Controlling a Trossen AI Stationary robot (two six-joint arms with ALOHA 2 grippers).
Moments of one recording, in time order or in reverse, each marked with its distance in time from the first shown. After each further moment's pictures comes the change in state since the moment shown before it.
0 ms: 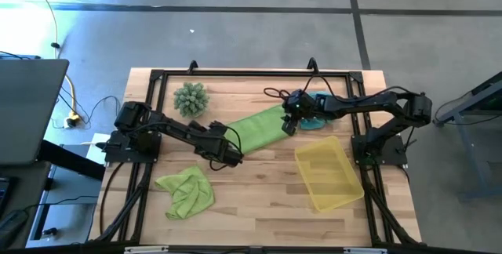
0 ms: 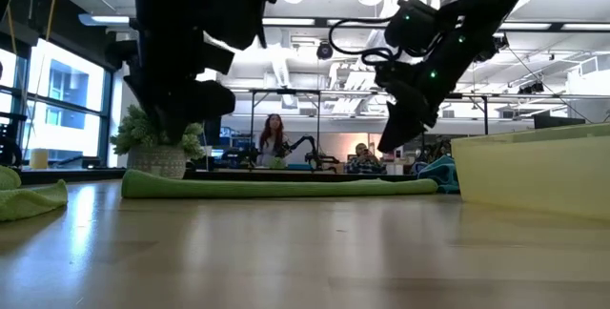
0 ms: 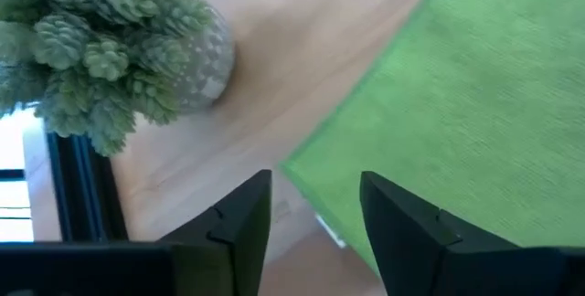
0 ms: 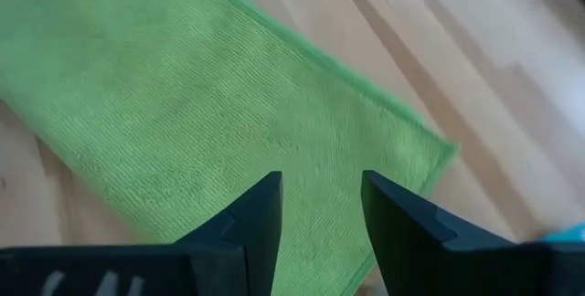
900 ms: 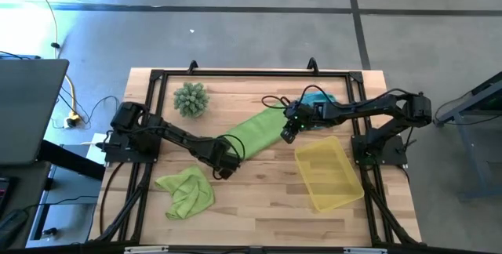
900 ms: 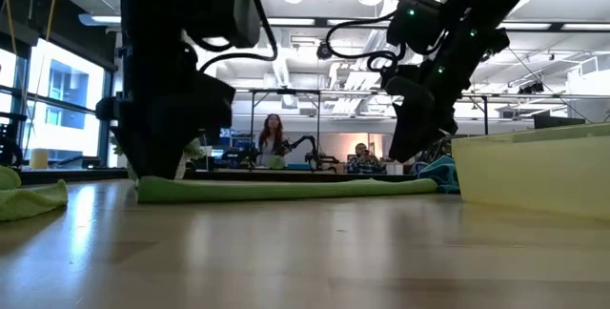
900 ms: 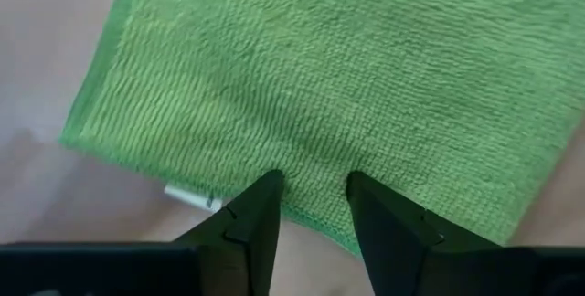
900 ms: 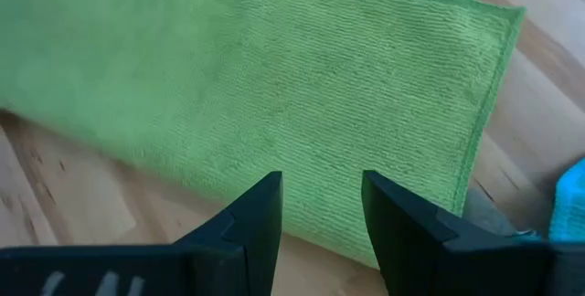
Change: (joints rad) left arm -0.040 -0.007 -0.169 0.473 0.389 0.179; right arm 0.108 0.000 -0.001 -0.103 0.041 0.282
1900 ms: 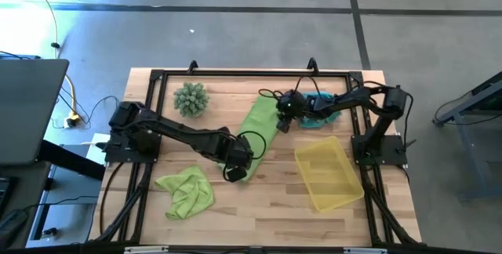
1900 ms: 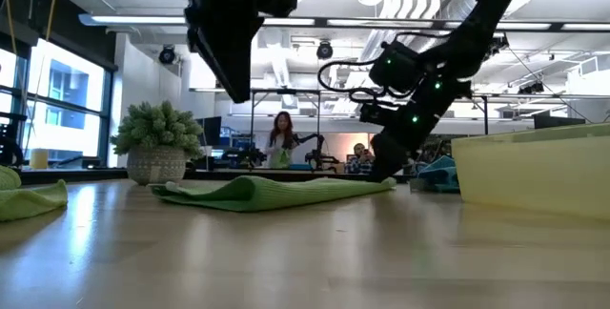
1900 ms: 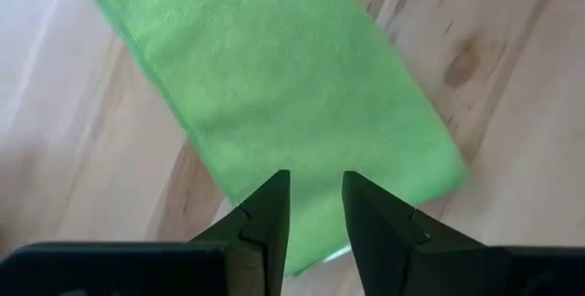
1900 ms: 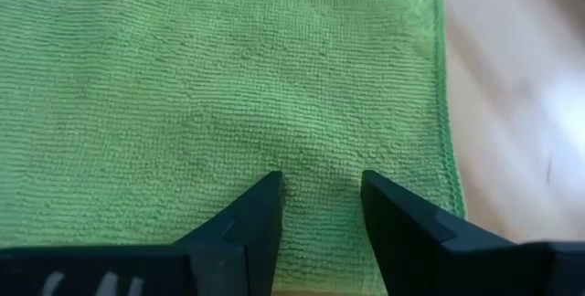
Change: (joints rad) left arm -0.007 -0.038 0.370 -0.163 -0.108 0.483; right arm -0.183 0.263 0.000 0.380 0.003 -0.474
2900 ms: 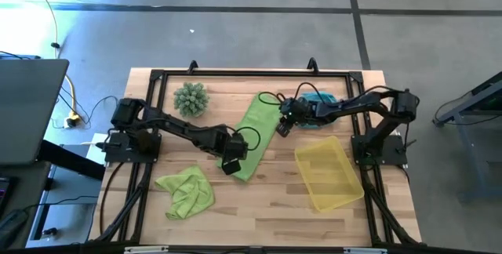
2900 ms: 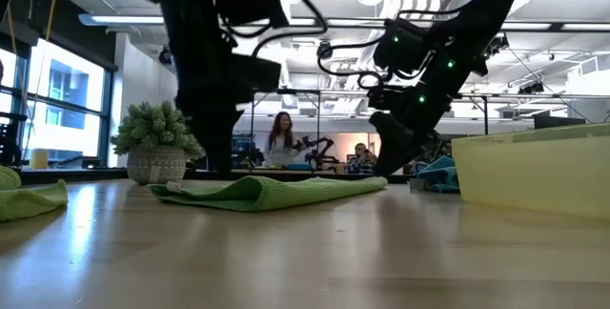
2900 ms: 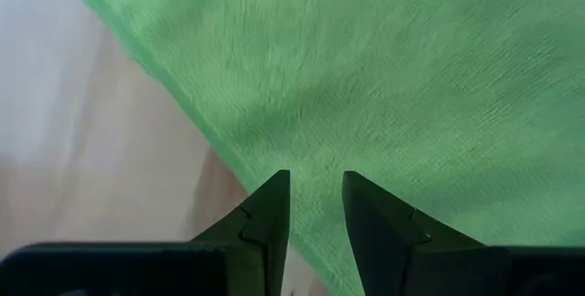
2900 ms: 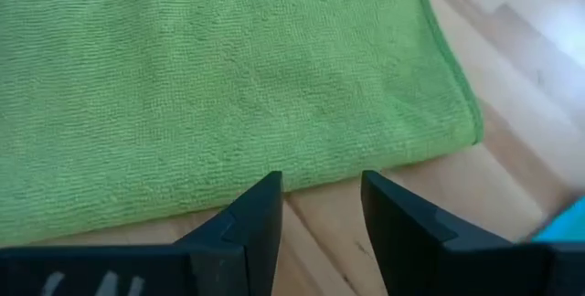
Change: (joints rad) left arm 0.108 0.000 -0.328 0.321 0.028 0.124; right arm 0.121 -0.110 0.002 -0.187 0.120 0.353
